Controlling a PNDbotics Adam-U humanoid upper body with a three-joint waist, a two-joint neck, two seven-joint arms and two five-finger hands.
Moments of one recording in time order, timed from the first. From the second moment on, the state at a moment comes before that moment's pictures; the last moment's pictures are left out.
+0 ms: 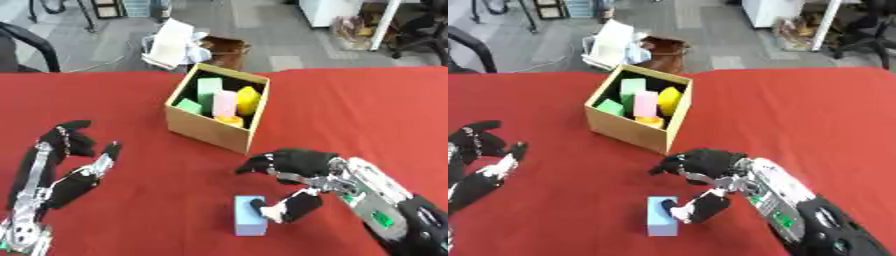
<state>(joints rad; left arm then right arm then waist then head) -0.20 0.30 -0.05 -1.82 -0.21 0.12 0.14 -0.68 -0.38 0.52 -1.46 0.78 -0.36 0.52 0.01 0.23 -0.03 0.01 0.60</state>
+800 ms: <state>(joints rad) -0.20 0.30 -0.04 -1.81 -0.22 0.12 0.14 -0.63 -0.41 0.51 -1.64 0.77 -0.32 0.58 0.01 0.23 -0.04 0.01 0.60</state>
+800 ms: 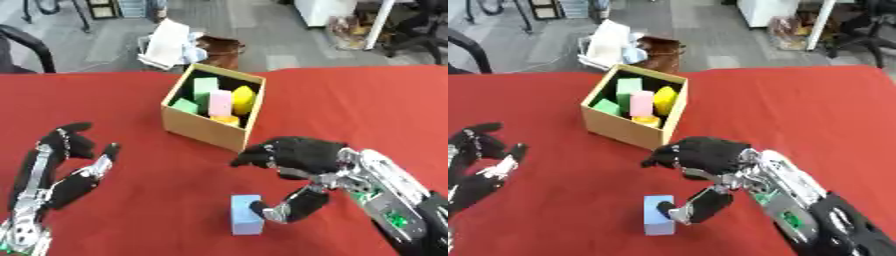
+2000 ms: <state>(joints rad) -0.20 0.30 -0.04 -1.81 -0.22 0.12 0.13 -0.58 -0.37 0.51 -1.53 0.63 -0.28 0.67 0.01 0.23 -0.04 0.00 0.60</state>
